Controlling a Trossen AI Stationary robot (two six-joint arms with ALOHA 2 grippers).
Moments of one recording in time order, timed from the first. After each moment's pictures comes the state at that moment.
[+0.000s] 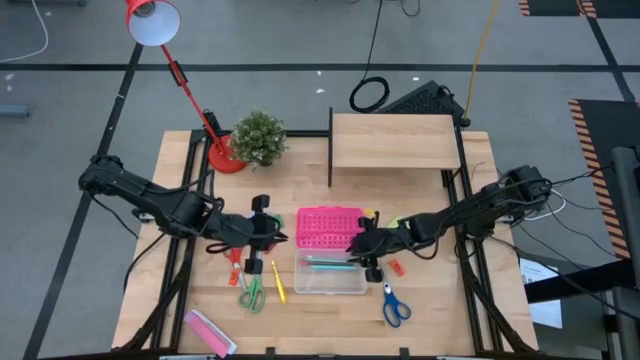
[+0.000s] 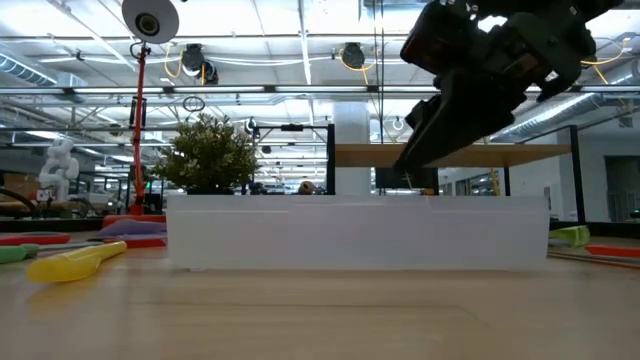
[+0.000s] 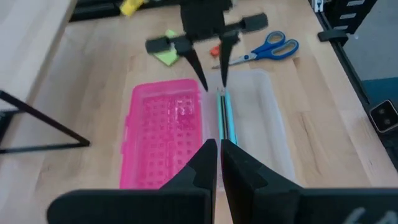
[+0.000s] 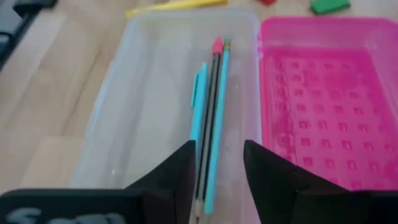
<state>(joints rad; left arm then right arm) -0.39 1.26 1.17 -0.63 -0.30 -0.15 0.28 1.54 0.71 0.09 0.08 0.18</state>
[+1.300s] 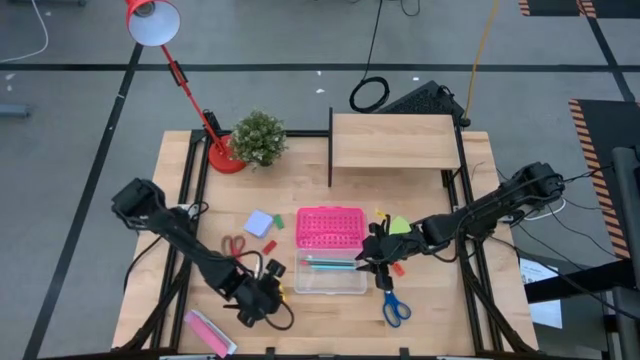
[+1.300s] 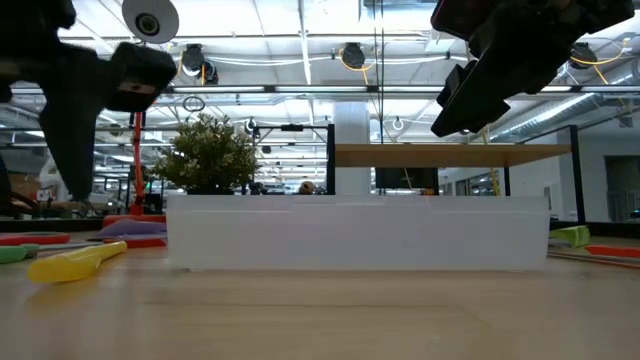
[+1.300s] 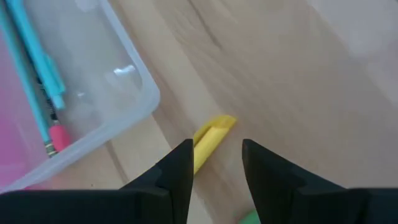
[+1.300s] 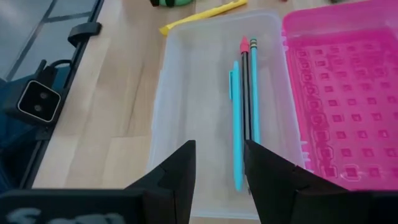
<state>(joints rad) -0.66 1.70 0.97 -0.35 -0.19 -0.01 0.37 1.41 0.71 -0.02 0.08 0.38</state>
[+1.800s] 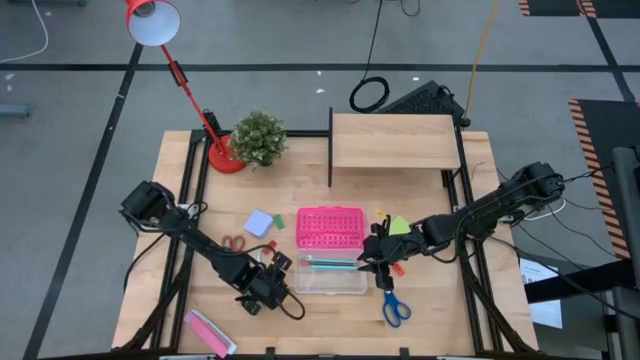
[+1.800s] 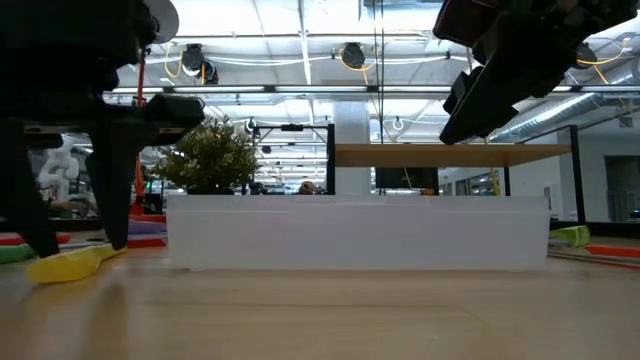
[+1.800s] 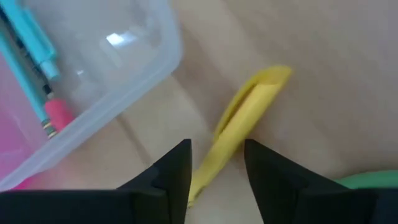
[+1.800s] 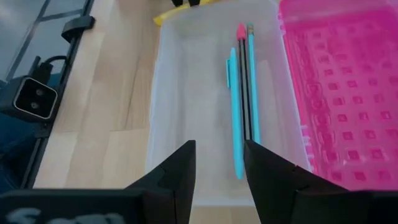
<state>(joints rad) -0.57 1.77 0.98 -0.43 -0.16 0.12 0.37 1.41 0.71 -0.05 0.08 0.44</state>
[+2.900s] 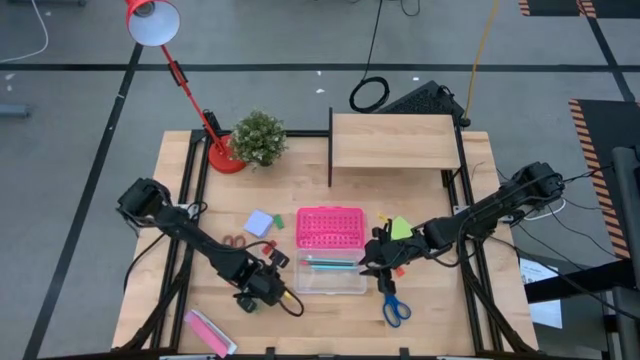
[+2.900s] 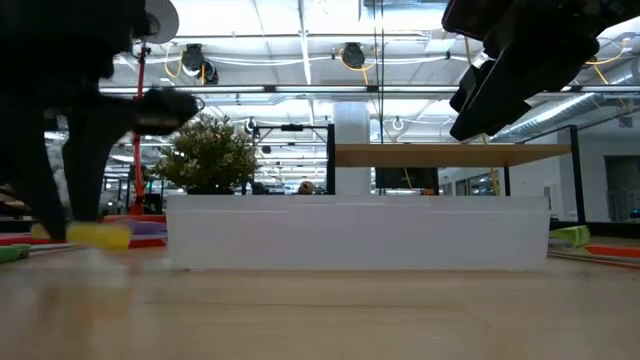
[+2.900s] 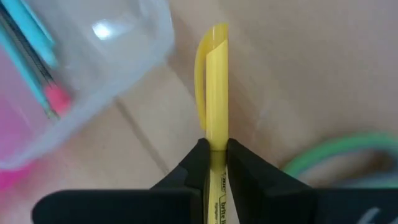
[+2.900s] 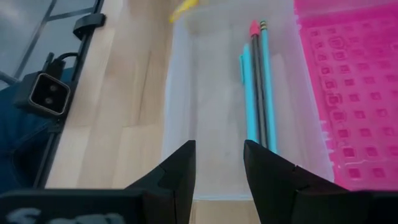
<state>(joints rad) -0.57 1.72 0.99 -0.51 -0.11 0.12 0.41 1.41 0.71 -0.05 0.10 0.46</state>
